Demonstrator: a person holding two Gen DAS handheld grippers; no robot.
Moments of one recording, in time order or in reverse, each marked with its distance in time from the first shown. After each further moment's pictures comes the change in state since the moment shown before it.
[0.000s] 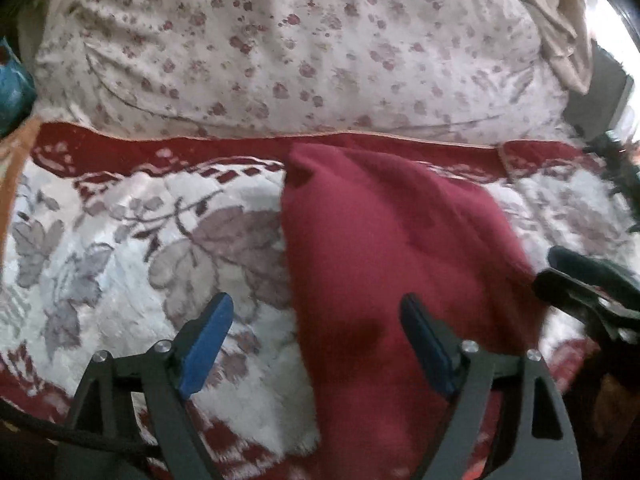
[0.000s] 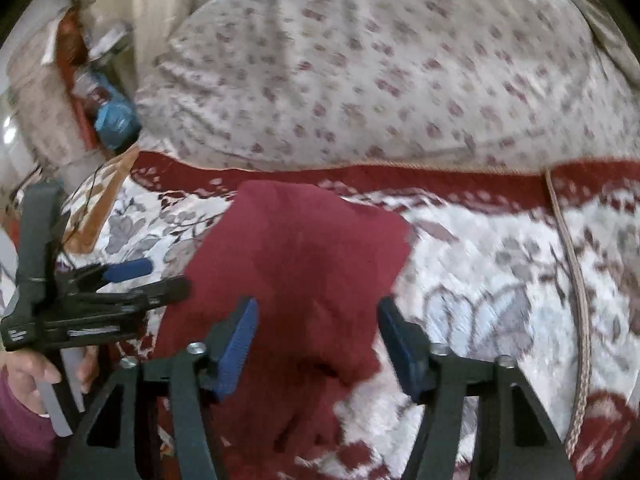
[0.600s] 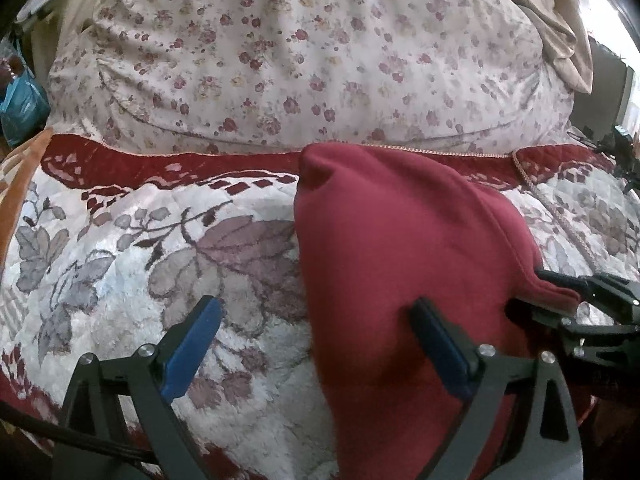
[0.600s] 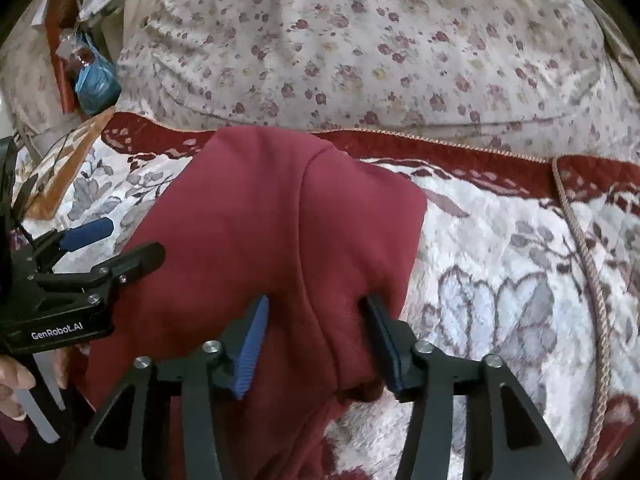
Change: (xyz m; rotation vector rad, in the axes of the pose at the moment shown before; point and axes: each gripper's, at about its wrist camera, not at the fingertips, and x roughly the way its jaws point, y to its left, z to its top) left arm 0.013 0.004 -0.022 0.011 -0.114 0.023; right arm 0.054 0.001 -0.022 -0.025 0.081 -0.091
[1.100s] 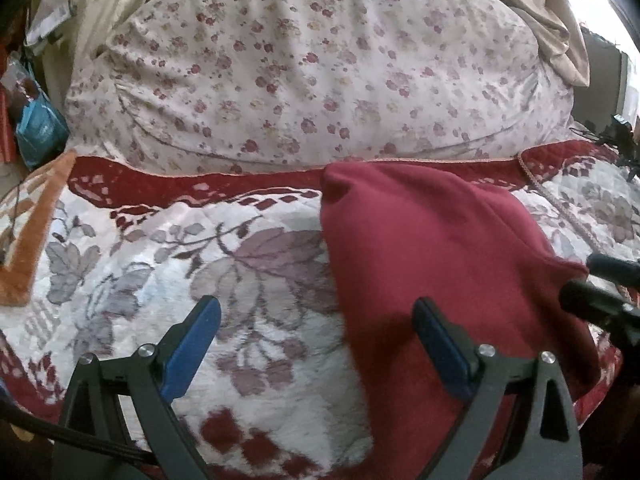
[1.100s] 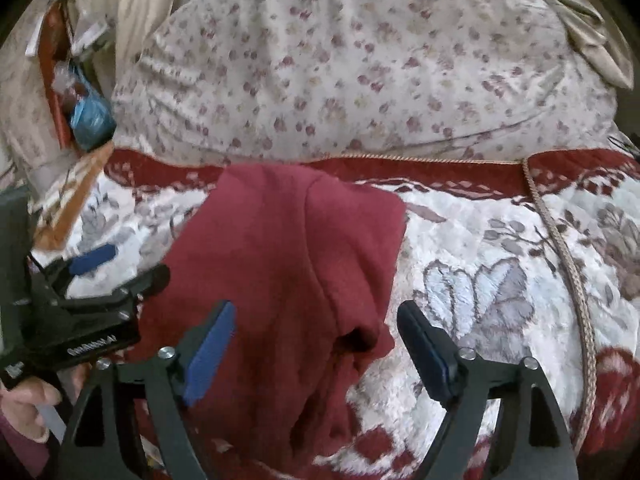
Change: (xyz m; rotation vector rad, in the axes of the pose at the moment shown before) left arm -0.031 0.010 -0.009 0.048 -0.071 0.073; right arm -0.052 0.014 -0.010 0.090 -0.113 -0.041
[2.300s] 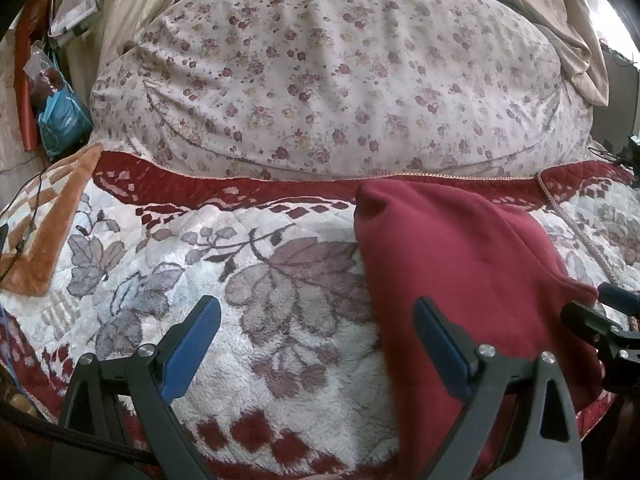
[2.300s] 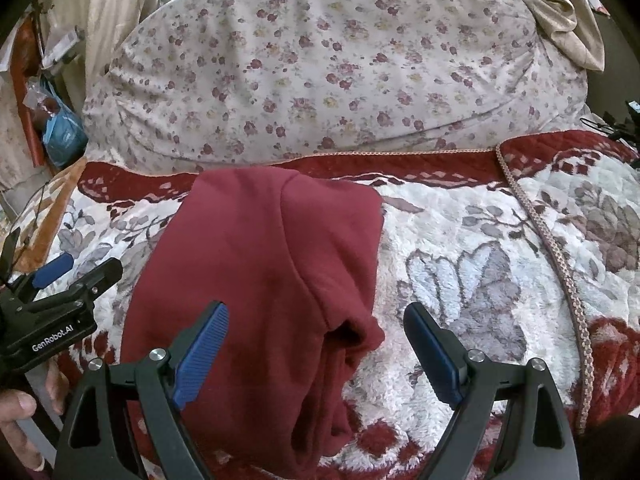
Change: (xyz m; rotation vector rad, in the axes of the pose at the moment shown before) left arm -0.009 0.021 0.003 -0.067 -0.015 0.048; right arm 0.008 0.001 -0.002 0.057 0.006 -0.093
